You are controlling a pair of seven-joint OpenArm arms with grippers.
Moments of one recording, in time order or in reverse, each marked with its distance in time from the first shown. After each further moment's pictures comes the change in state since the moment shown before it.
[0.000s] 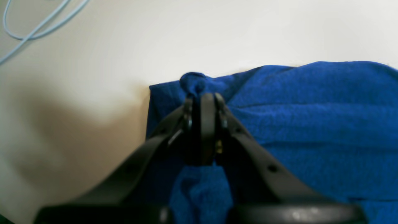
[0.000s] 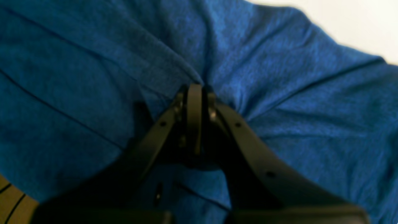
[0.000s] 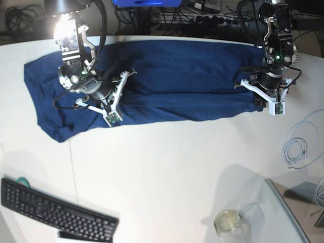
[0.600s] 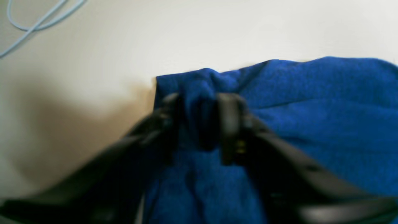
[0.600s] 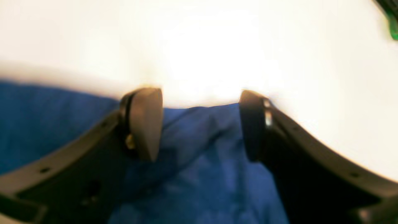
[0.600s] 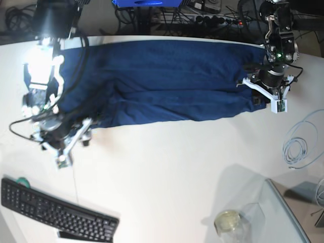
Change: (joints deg) left arm 0.8 -0.1 -0.7 0.3 -0.5 0.0 0.1; right arm 11.2 -0.3 18.1 2.8 0.1 -0.6 -1.9
